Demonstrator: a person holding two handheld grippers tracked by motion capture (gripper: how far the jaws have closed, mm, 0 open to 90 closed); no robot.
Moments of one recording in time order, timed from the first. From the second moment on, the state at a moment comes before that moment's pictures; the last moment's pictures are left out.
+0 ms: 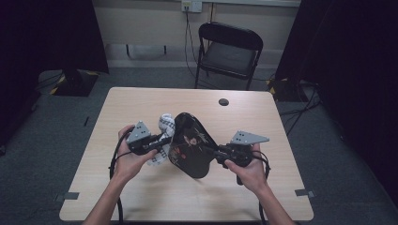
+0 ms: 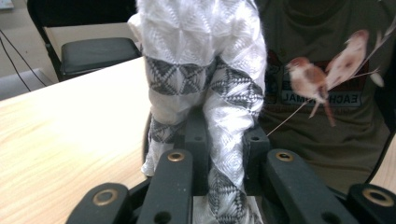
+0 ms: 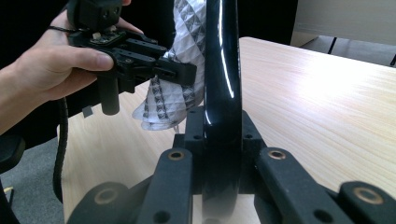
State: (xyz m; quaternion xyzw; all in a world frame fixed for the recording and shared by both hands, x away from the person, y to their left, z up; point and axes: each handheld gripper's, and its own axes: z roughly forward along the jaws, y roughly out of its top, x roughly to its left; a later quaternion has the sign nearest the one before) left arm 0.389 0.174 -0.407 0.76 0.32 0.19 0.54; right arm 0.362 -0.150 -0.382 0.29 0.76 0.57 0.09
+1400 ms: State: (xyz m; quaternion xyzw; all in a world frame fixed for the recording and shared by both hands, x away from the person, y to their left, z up) left arm 0.379 0.156 -0.407 0.78 0.27 0.16 0.54; right arm 0.364 -0.150 -0.382 0.29 0.76 0.57 0.09
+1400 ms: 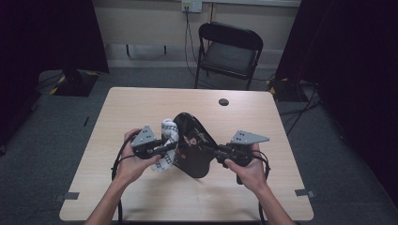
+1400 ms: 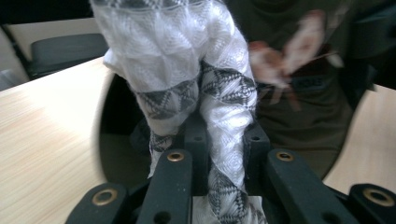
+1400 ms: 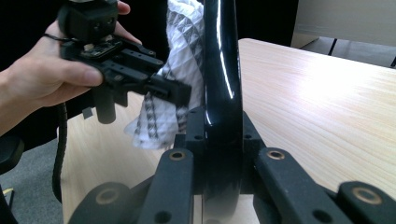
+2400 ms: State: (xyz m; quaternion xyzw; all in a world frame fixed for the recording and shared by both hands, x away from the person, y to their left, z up) left arm 0.390 0.173 -0.424 0.78 0.31 0.16 0.52; right arm 0.364 -0.150 -0.382 0.29 0.76 0.57 0.09
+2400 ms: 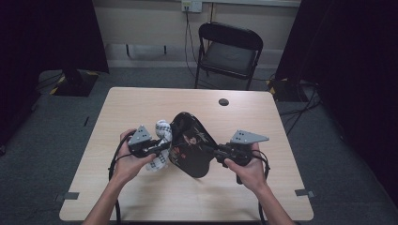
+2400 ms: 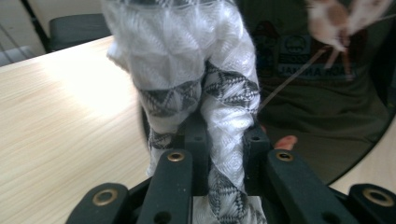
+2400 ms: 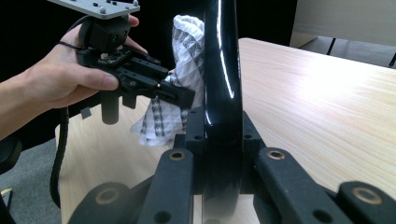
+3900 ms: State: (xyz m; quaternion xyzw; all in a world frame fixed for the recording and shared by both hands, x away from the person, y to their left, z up) left arm 0.377 0.135 -0.407 0.79 0.24 0.14 0.55; right arm 0.367 -0.150 -0.383 0.29 0.76 0.57 0.09
